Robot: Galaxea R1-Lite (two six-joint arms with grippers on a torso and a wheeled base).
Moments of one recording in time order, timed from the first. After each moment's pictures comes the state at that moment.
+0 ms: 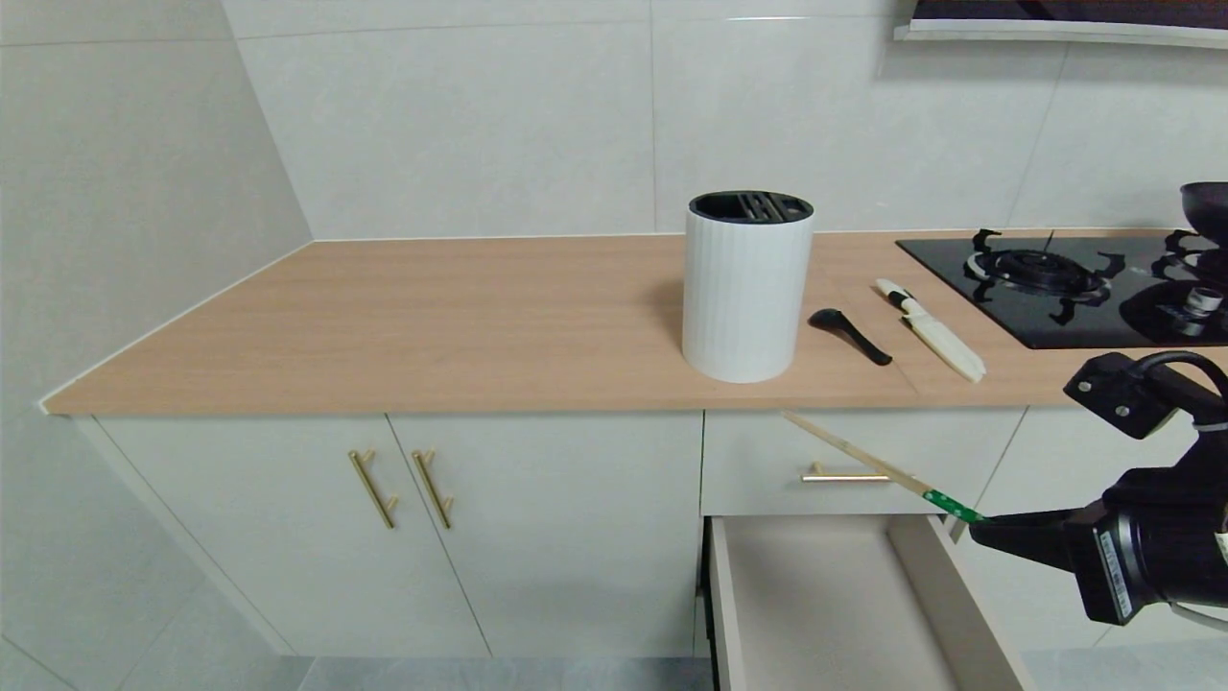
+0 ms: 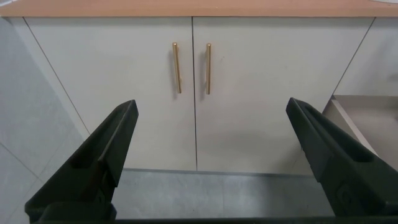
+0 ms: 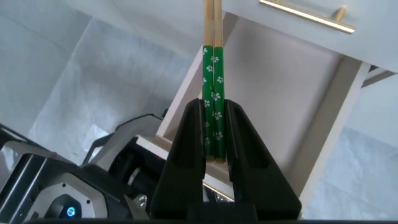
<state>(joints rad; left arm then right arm) 0.00 0.00 0.00 0.00 0.03 -0.01 0.42 1.26 -0.73 0.12 0.12 0.06</state>
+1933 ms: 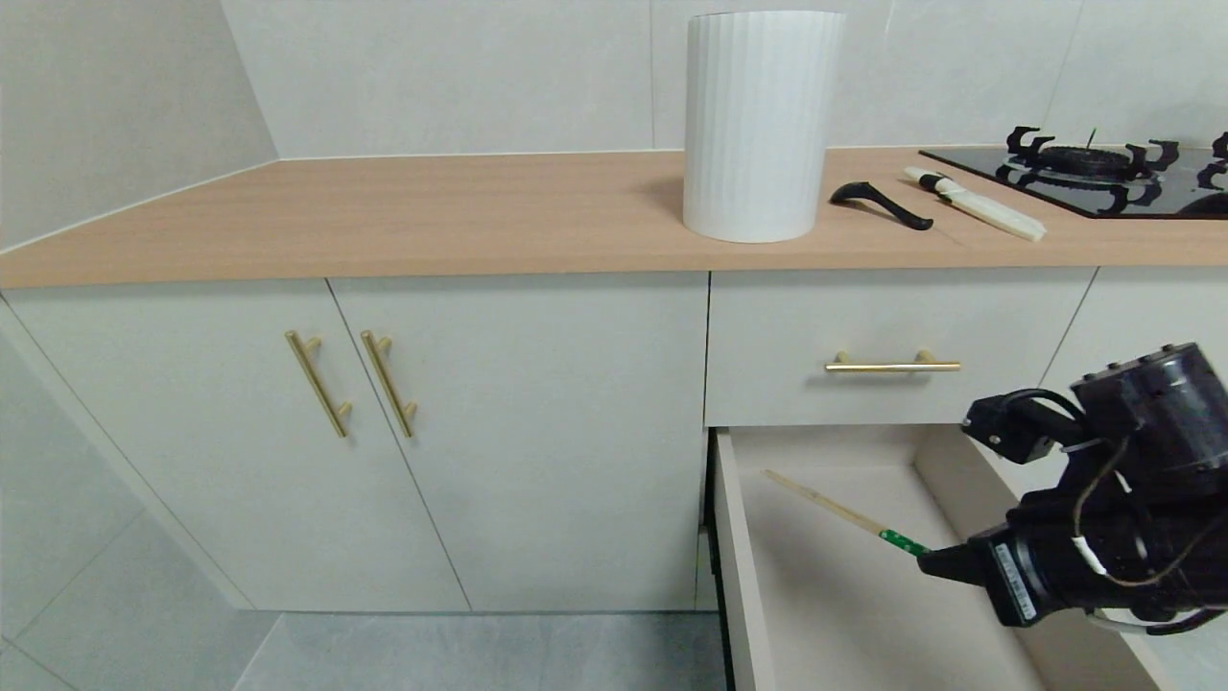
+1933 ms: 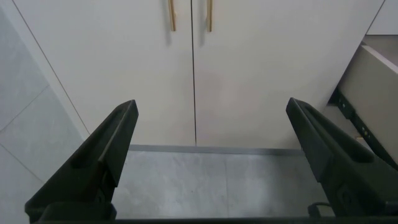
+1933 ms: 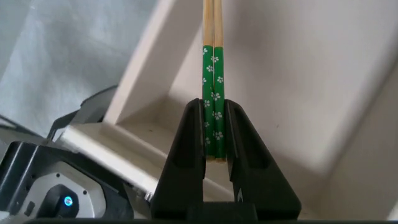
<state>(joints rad) 0.00 0.00 0.00 0.00 0.03 -0.01 0.45 1.48 -0.76 0.11 0.11 0.12</state>
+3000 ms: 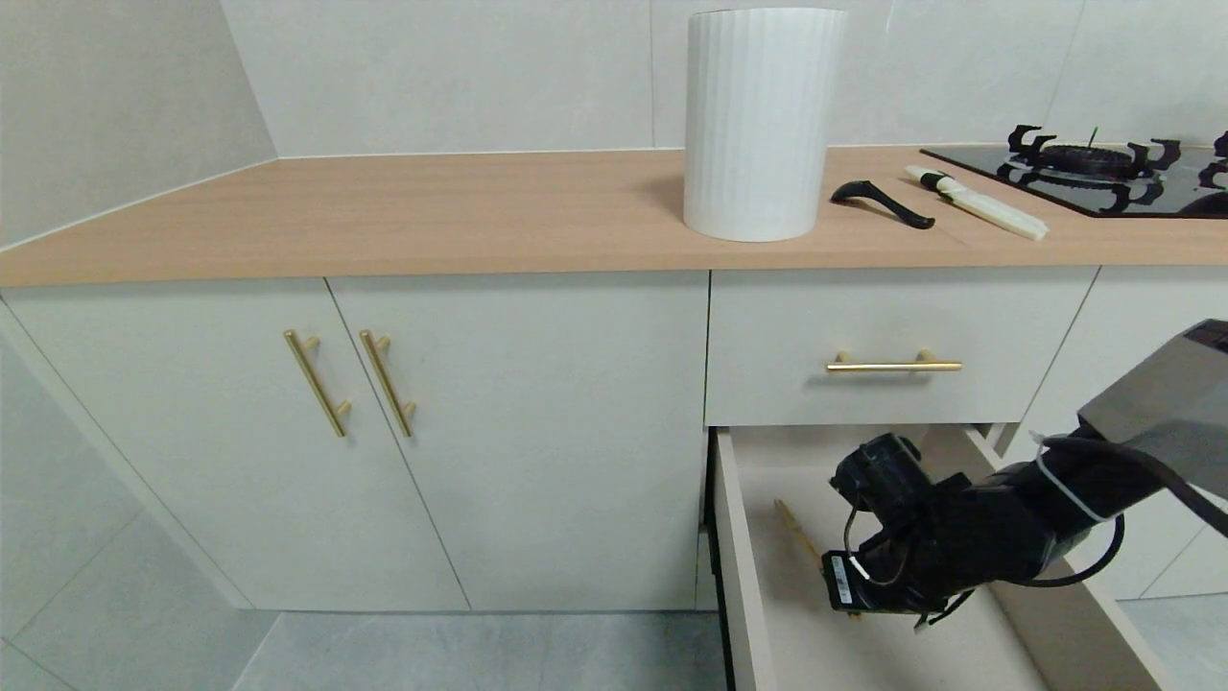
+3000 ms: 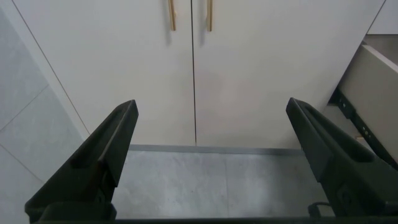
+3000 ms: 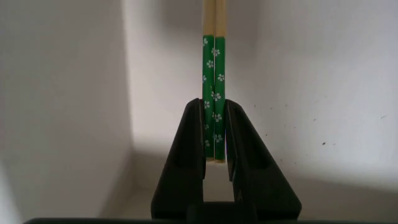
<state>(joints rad) 0.00 0.00 0.00 0.00 0.03 -0.01 0.46 2.11 -0.91 -0.08 -0.02 0.43</state>
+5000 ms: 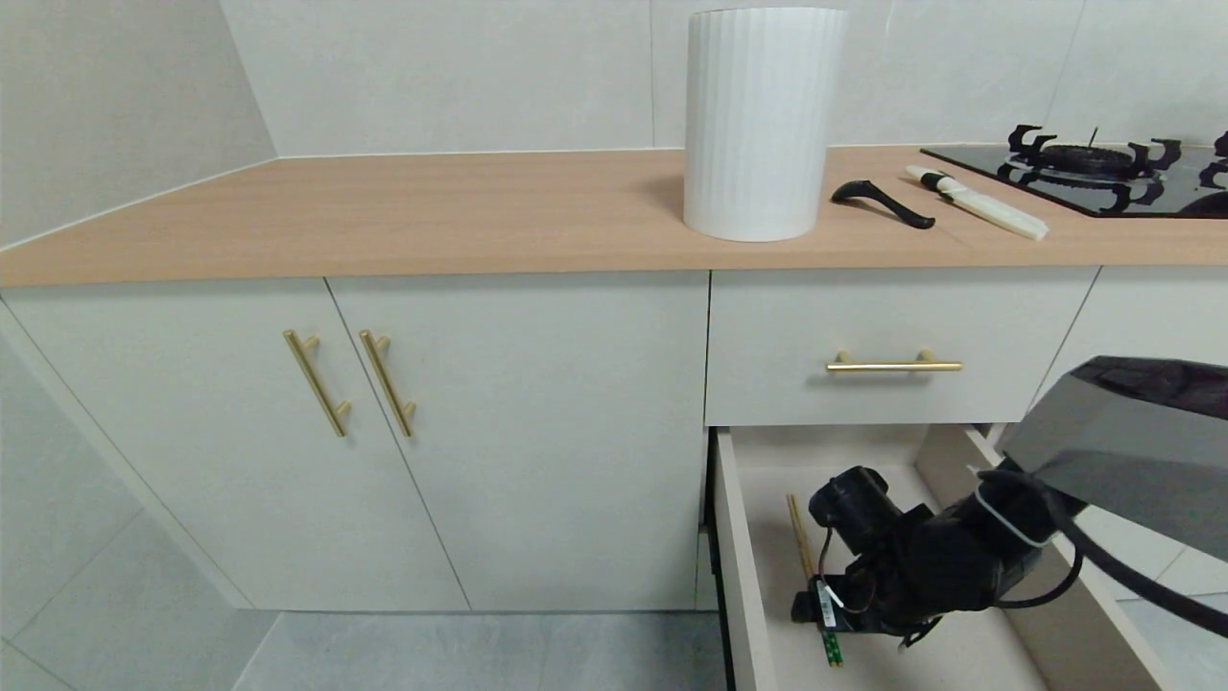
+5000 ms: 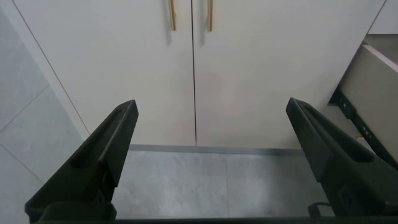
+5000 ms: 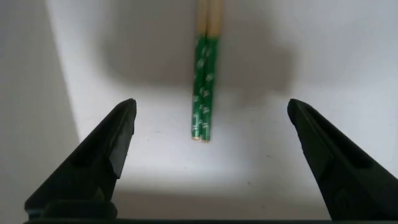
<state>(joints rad) 0.00 0.00 0.00 0.00 0.03 -0.01 0.50 2.21 -0.90 -0.16 -0.15 0.45</state>
